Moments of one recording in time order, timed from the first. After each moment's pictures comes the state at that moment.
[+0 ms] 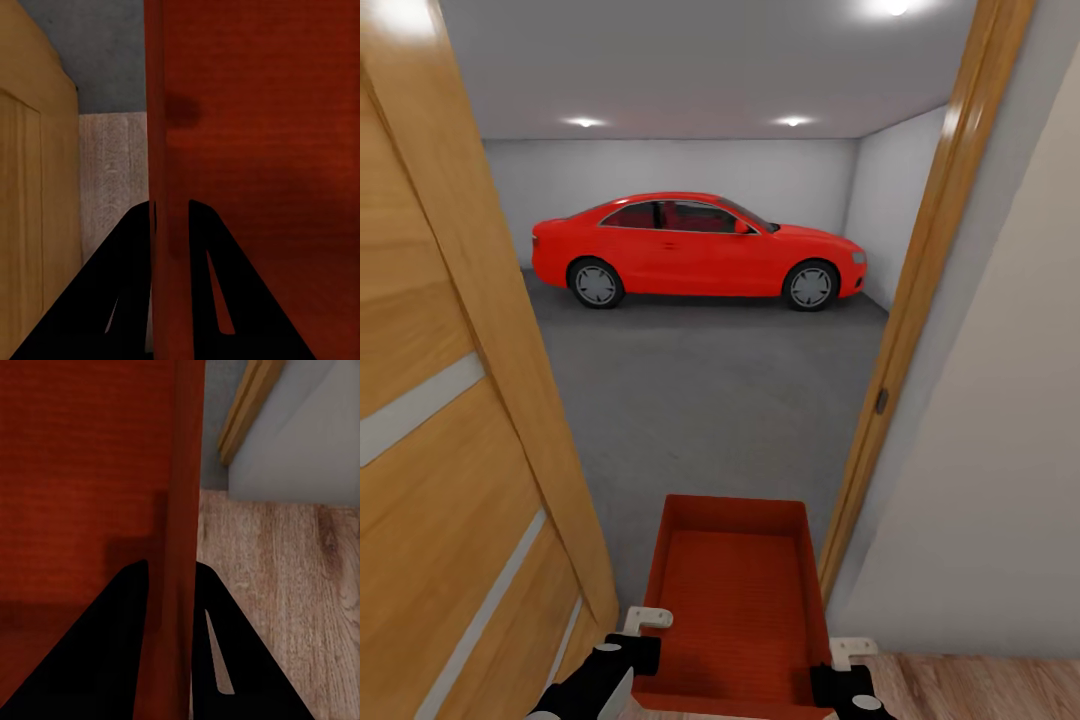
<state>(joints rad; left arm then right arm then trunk) -0.51 -0.14 0.01 -0.32 -0.10 0.17 0.08 -0.48 0.01 0.61 -0.20 -0.55 -0.11 -0.20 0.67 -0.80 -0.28</state>
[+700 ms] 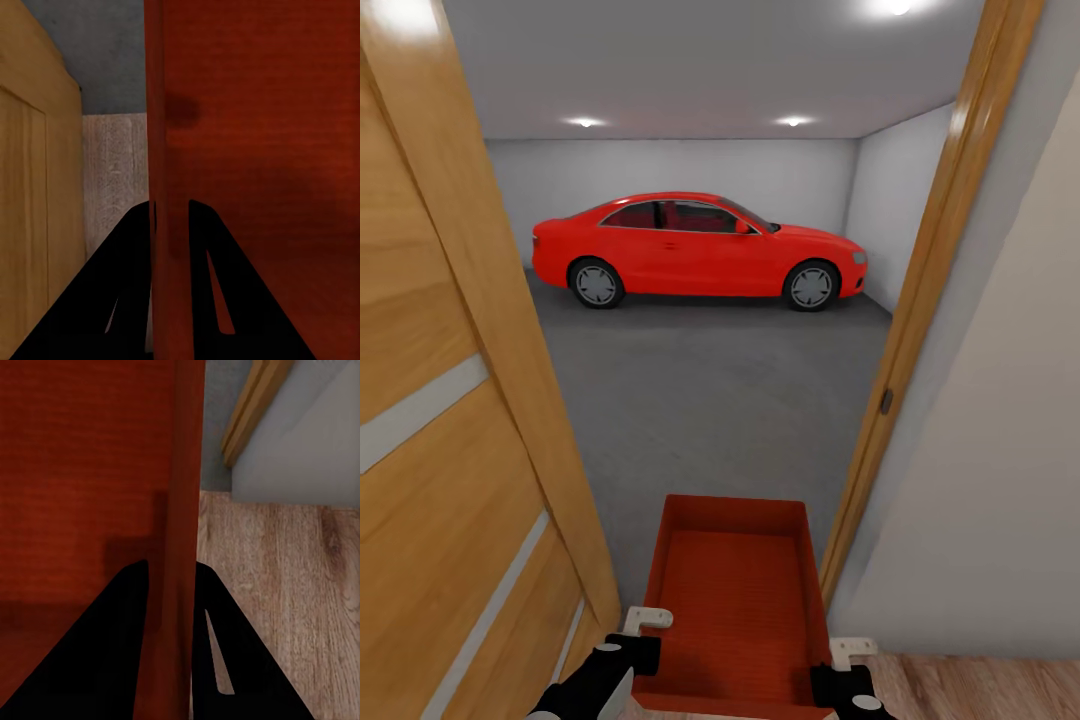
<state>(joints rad) -0.51 -0.14 0.01 -0.32 -0.10 0.17 0.08 -0.48 0.01 0.61 -0.20 -0.55 -0.11 -0.20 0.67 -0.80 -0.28</state>
